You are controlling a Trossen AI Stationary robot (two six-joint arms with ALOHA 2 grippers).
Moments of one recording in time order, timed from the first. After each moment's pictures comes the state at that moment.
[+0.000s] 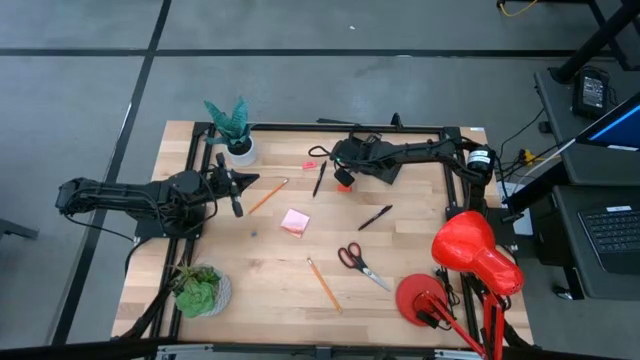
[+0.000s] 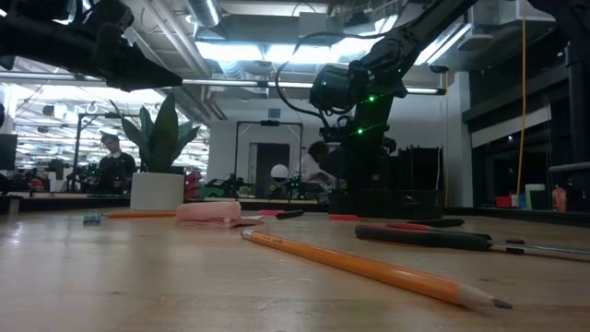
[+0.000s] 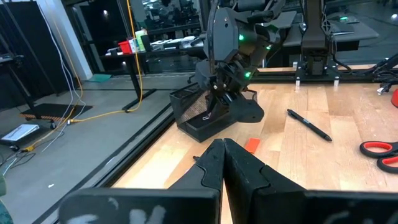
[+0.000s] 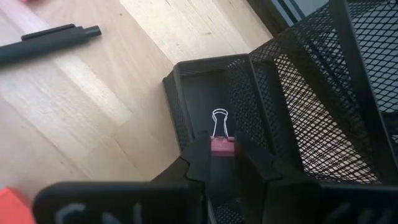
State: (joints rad) left arm 0.06 0.42 0.20 0.10 -0.40 0.09; right arm -0.34 1.93 1.25 -0.52 0.53 0.25
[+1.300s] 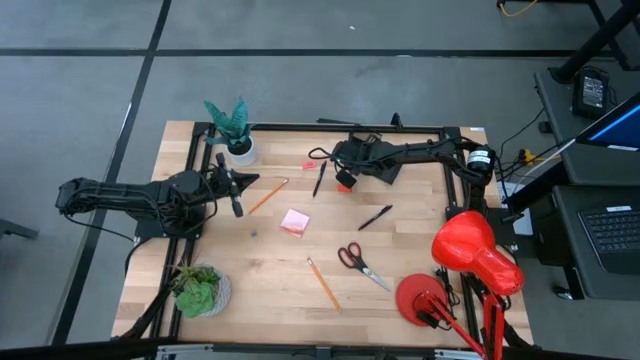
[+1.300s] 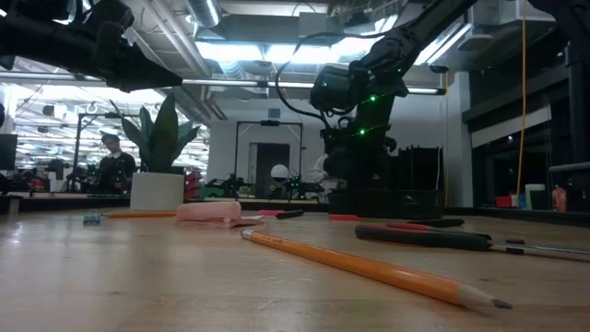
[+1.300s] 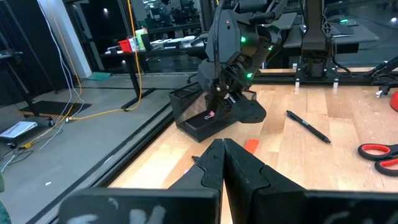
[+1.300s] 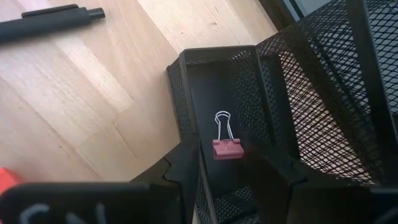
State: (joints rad) left arm 0.06 0.42 0.20 0.10 -0.40 0.07; right arm -0.34 1.93 1.25 -0.55 0.53 0.21
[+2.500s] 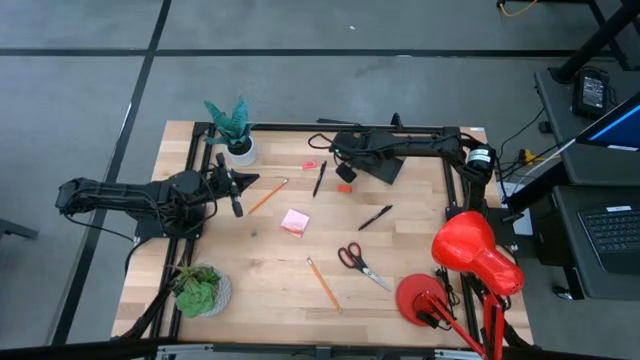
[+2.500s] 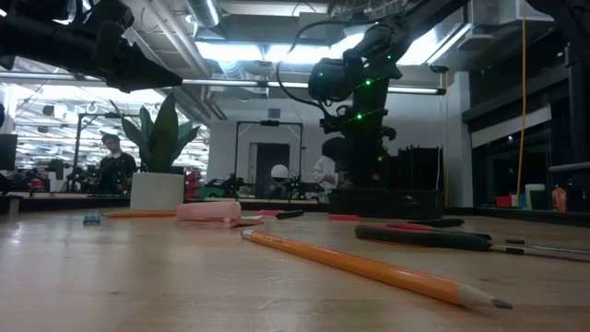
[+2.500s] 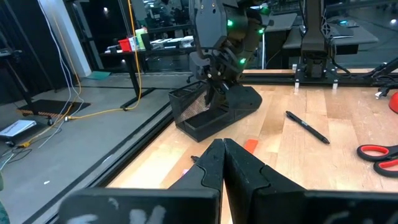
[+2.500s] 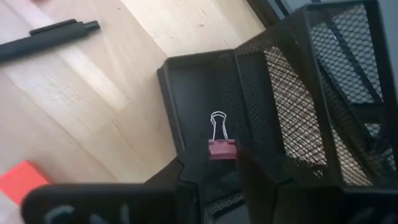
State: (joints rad) left arm 0.06 0.42 0.20 0.10 -0.40 0.07; right arm -0.37 1.93 1.39 -0.74 0.47 0.25
